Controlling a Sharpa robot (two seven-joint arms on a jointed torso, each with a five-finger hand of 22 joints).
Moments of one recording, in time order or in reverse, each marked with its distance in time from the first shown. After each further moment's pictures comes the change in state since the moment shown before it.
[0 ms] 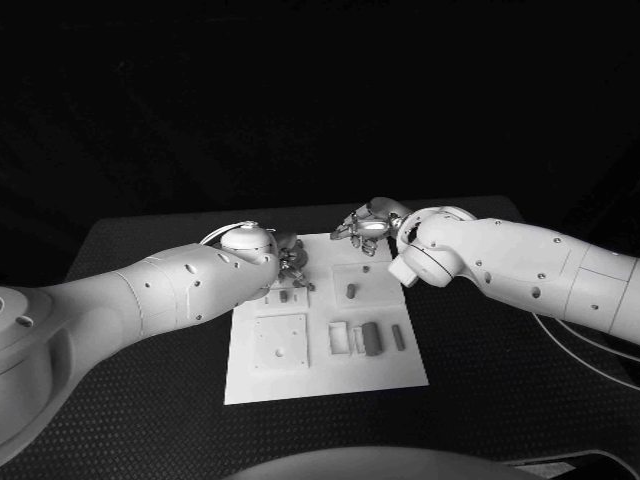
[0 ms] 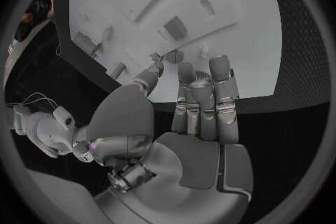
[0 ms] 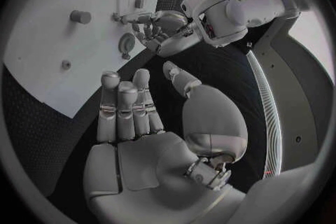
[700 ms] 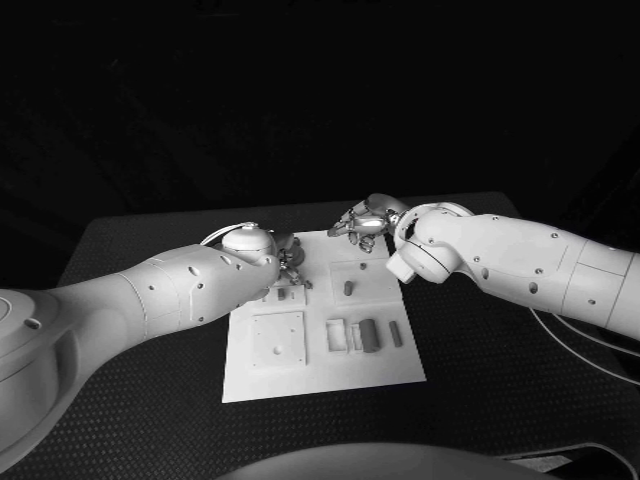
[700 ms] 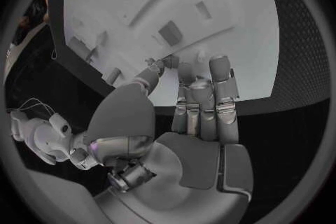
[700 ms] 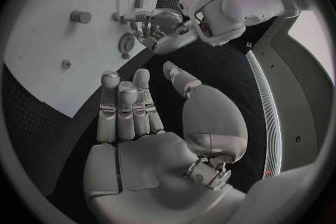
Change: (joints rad) left arm -0.011 0.021 -0.002 -0.028 -0.023 0.014 -0.023; left_hand 0.017 0.012 -0.001 0.001 0.000 0.001 -0.002 -0.005 0.006 0.002 -0.002 0.018 0.000 0.001 -0.001 0.019 -0.011 0.000 0.000 0.000 0.023 0.000; right arm 0.000 -0.004 0.002 0.005 -0.001 0.000 0.000; right_hand 0.000 0.000 0.000 0.000 0.000 0.000 0.000 0.000 0.000 0.000 0.000 0.000 -0.001 -0.001 0.001 0.000 0.000 0.000 0.002 -0.002 0.000 0.000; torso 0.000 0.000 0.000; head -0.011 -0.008
